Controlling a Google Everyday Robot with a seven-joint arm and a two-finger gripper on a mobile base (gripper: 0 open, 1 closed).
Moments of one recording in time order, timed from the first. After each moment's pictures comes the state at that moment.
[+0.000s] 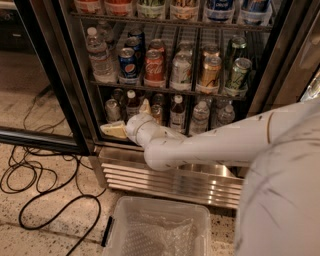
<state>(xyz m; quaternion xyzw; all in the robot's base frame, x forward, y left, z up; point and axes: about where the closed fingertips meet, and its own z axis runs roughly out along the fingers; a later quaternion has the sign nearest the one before) 0.689 0.104 0.746 -0.28 0.71 0.14 0.62</state>
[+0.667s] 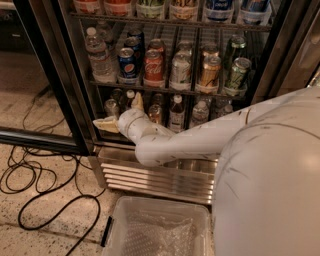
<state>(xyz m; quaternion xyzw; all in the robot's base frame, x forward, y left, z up) 0.712 0.130 0.755 -0.29 0.68 0.13 0.66</state>
